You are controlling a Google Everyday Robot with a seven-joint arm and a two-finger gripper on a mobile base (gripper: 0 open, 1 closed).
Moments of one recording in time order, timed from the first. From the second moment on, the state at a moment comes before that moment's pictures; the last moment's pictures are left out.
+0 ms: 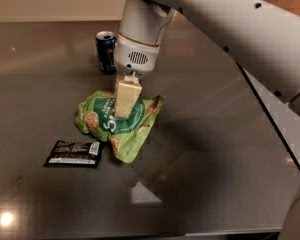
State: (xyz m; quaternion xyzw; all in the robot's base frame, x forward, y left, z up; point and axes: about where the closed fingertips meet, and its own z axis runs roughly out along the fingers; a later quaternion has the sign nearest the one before) arm 0.483 0.057 0.893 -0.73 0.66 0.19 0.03
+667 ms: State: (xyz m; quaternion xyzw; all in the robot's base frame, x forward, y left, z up) arm 0.492 0.068 0.894 -0.72 0.66 0.19 0.06
